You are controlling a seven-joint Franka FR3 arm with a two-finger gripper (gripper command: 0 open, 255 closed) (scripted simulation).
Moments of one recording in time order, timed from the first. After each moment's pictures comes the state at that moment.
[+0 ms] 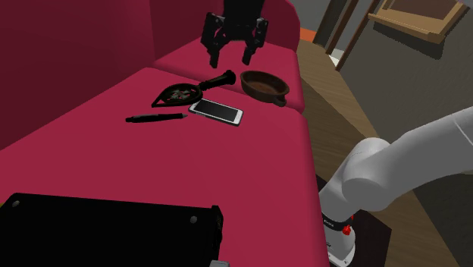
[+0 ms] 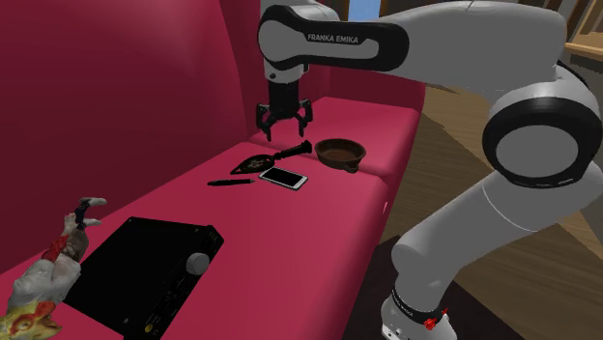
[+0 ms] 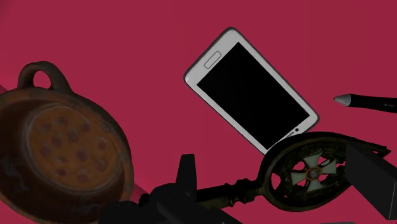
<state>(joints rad) 0.09 -0.43 0.32 -1.94 0.07 1.59 0.57</state>
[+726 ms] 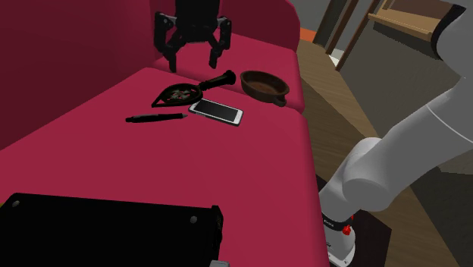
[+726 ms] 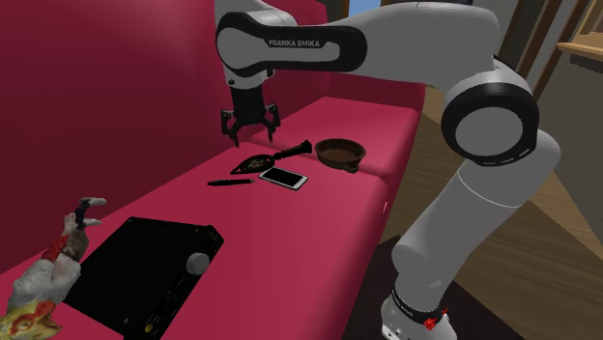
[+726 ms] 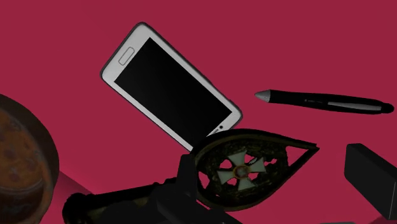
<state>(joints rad) 0.11 -0.21 0.46 -1.75 0.01 1.60 0.76</state>
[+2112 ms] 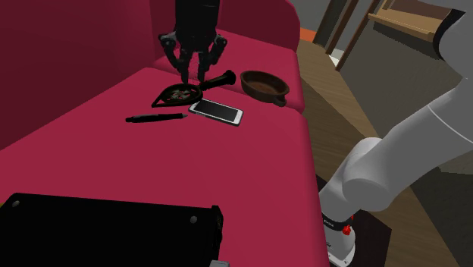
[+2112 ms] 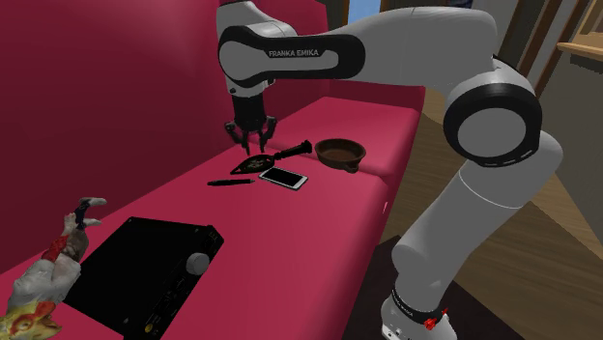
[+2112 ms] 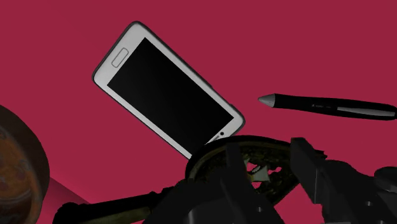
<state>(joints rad) 0.11 -0.22 0.46 -1.81 0.01 1.65 0.76</state>
